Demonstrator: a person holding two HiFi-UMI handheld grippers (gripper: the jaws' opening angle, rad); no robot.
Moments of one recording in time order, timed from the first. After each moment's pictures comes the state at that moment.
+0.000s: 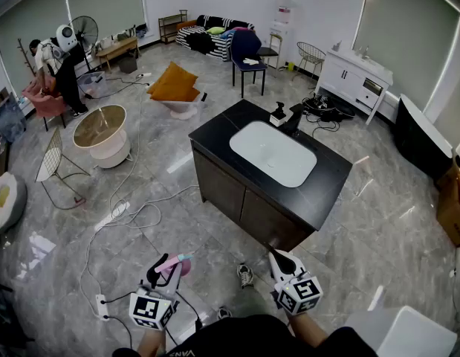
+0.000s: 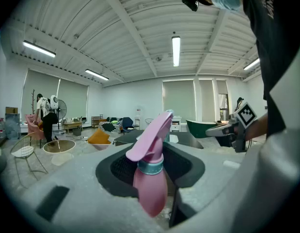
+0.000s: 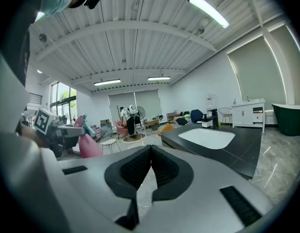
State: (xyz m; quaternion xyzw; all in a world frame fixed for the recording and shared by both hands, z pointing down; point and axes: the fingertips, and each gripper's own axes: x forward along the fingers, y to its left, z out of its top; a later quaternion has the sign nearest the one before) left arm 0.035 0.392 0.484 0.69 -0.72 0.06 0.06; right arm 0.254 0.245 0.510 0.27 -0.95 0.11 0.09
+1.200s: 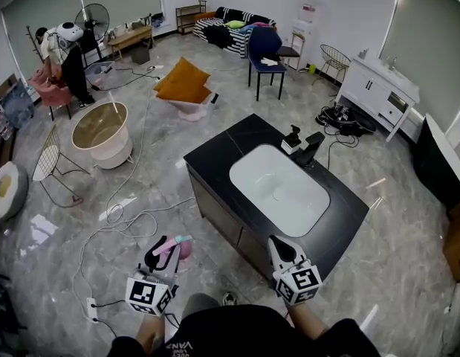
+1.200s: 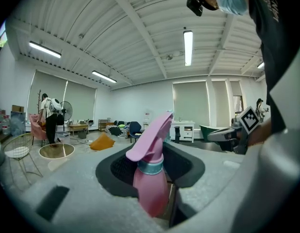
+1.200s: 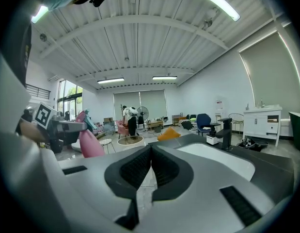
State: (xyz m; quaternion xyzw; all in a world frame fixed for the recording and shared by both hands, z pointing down) left arm -0.051 0.146 0.471 0.65 -0.76 0.03 0.05; right arm 0.154 -0.015 0.501 0.22 -0.97 0.07 0.09
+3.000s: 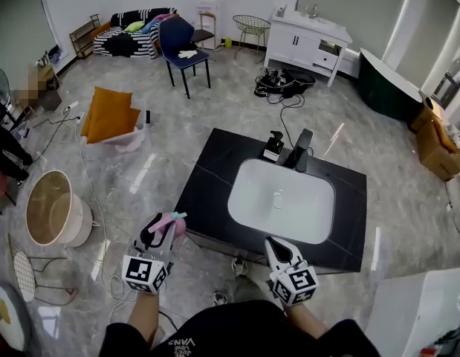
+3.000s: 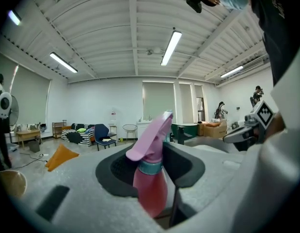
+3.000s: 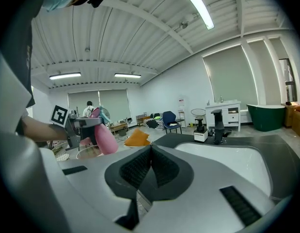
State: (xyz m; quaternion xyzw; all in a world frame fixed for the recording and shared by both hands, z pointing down) left arm -0.292 -0.147 0.471 0.82 -0.56 0.06 0.02; right arm -0.027 -0.125 0.522 0.45 -0.88 0.13 0.08
